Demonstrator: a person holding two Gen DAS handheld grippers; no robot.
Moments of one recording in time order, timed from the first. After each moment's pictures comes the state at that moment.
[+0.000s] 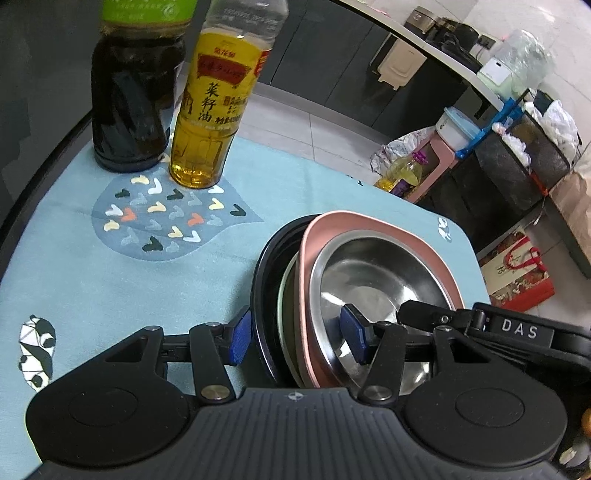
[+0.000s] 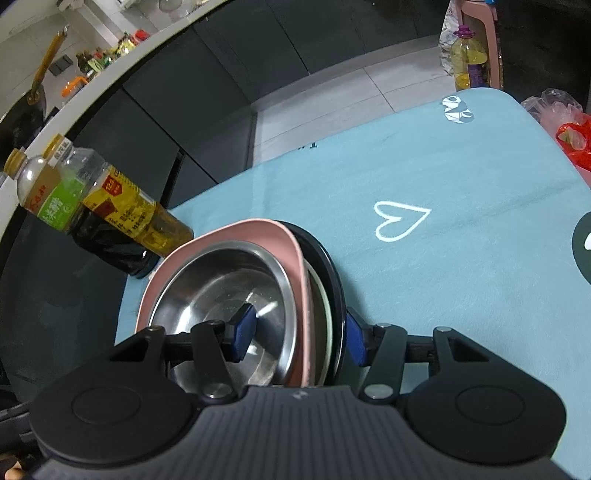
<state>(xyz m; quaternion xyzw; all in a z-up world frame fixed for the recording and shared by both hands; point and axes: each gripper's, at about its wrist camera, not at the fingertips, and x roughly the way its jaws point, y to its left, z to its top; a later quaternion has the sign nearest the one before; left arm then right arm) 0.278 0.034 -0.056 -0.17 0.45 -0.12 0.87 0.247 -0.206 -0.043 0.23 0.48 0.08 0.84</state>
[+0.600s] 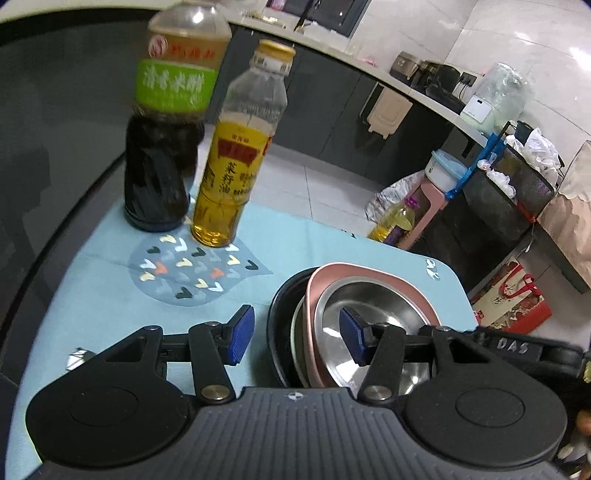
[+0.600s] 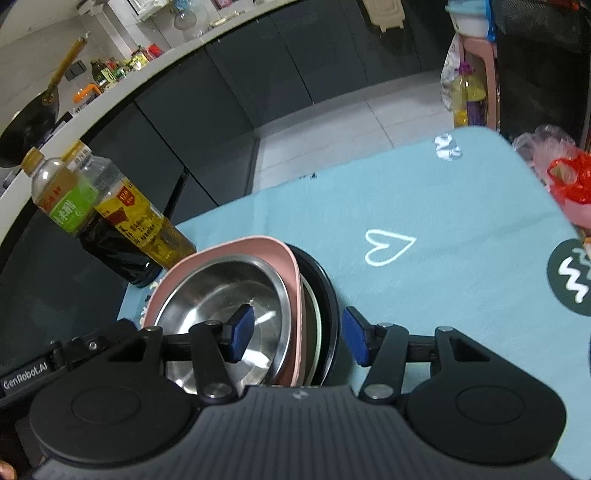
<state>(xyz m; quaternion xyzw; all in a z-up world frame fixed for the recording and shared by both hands) 0.242 0.055 -0.020 -0.15 0.36 -0.12 0.91 0.225 -0.208 -0.018 0.19 0.43 0.07 0.88</state>
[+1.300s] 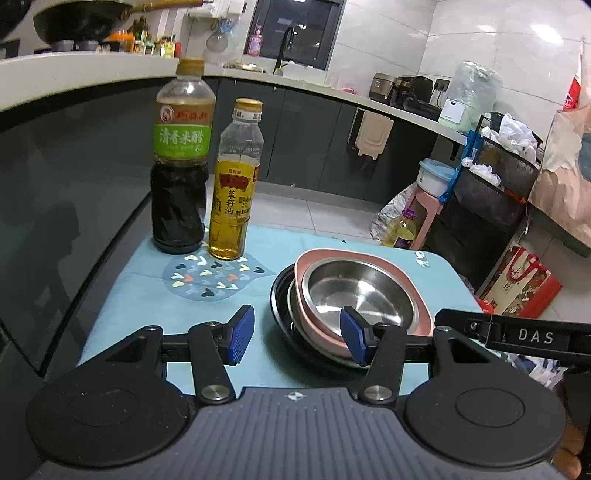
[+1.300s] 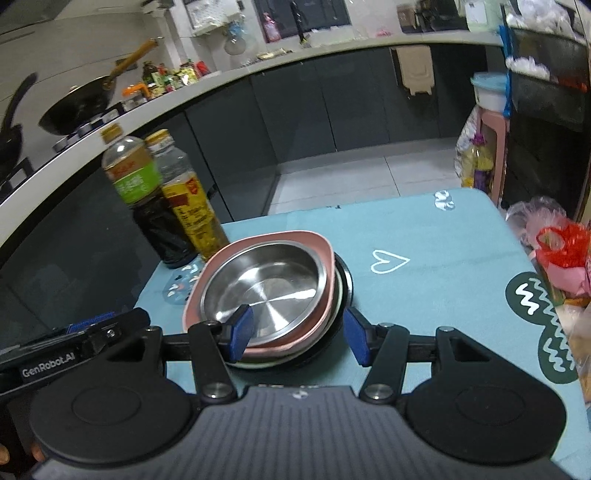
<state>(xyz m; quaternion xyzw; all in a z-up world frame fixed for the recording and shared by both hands) 0.149 0.045 0.000 -0.07 0.29 -0.11 0.95 0.141 -0.176 0.017 0.10 0.35 0.10 0.93</state>
